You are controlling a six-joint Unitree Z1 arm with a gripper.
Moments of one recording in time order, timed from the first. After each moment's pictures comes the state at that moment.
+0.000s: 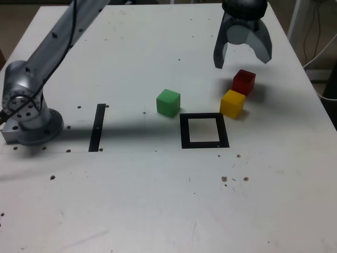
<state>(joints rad) 0.27 2.39 -2.30 1.58 0.11 0.53</state>
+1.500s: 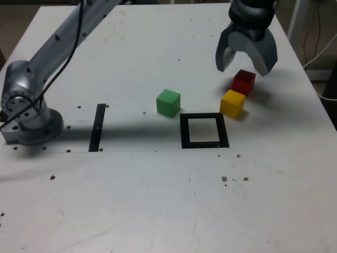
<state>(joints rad) 0.22 2.44 -2.33 1.57 0.17 0.79</state>
